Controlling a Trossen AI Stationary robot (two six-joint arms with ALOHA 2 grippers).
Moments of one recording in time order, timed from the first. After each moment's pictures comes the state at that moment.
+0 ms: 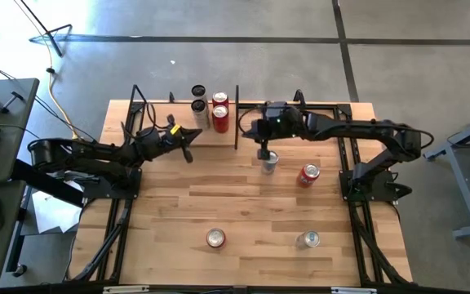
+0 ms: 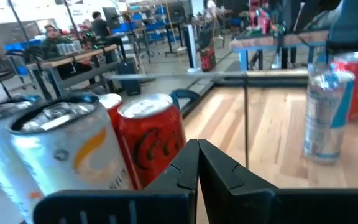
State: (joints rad) left arm 0.42 1.16 0.19 0.93 -0.09 0.16; right arm -0.28 1.51 1.17 -0.19 -0.11 -0.37
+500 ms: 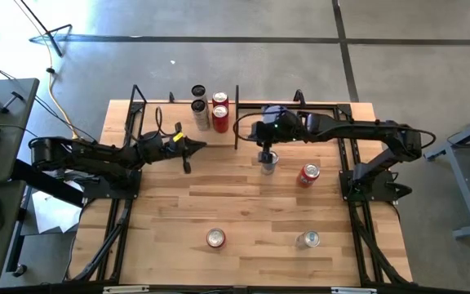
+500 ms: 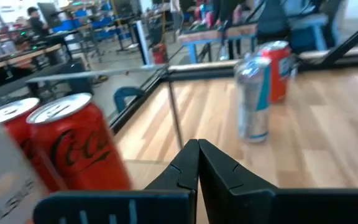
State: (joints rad) left arm 0.33 1.16 0.19 0.87 0.04 0.18; right arm -0.20 1.50 1.27 -0.47 0.05 -0.27
